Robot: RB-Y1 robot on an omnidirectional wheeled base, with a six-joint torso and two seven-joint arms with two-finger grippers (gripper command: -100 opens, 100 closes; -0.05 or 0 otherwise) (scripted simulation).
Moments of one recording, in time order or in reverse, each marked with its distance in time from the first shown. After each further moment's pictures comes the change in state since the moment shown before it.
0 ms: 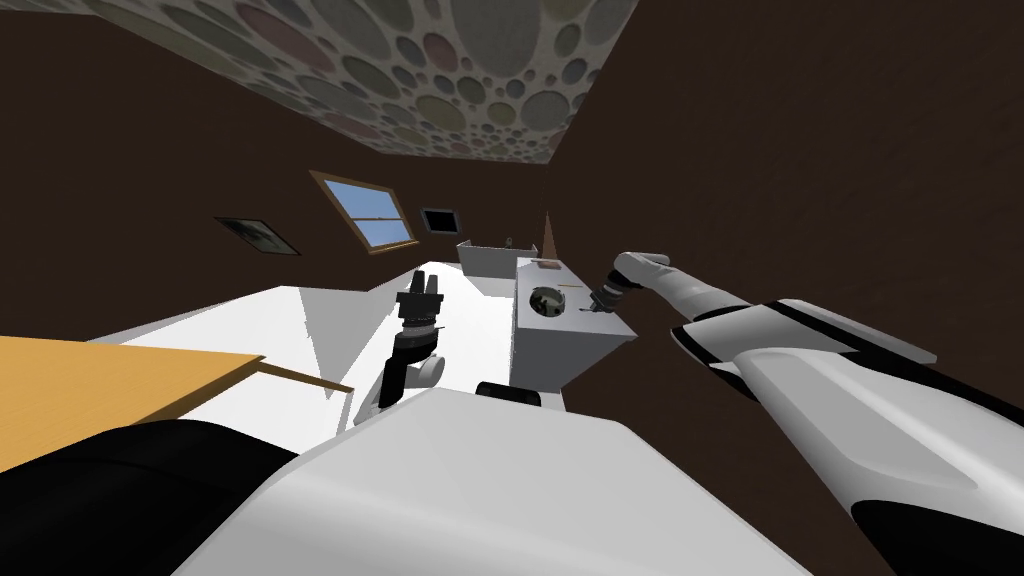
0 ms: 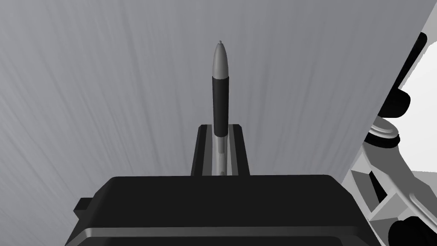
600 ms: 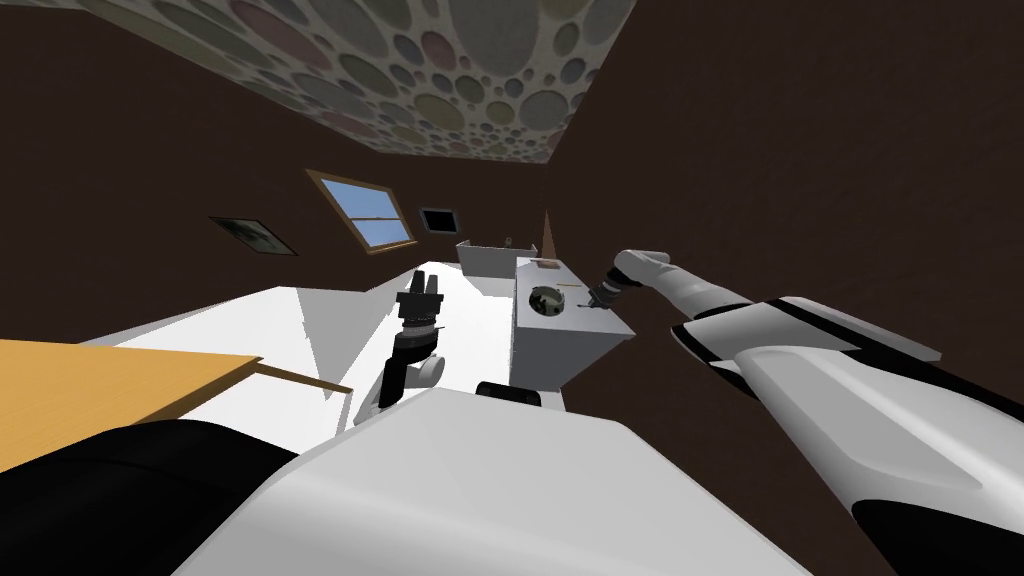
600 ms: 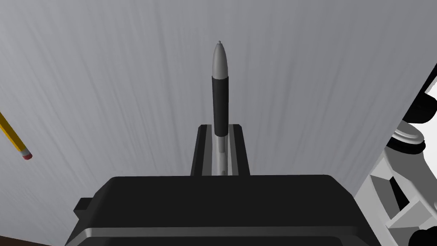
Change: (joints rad) left arm 0.000 0.000 0.000 0.000 0.000 0.000 0.000; right arm -0.018 0.000 0.008 0.002 -0.012 0.064 -0.004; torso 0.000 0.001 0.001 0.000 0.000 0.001
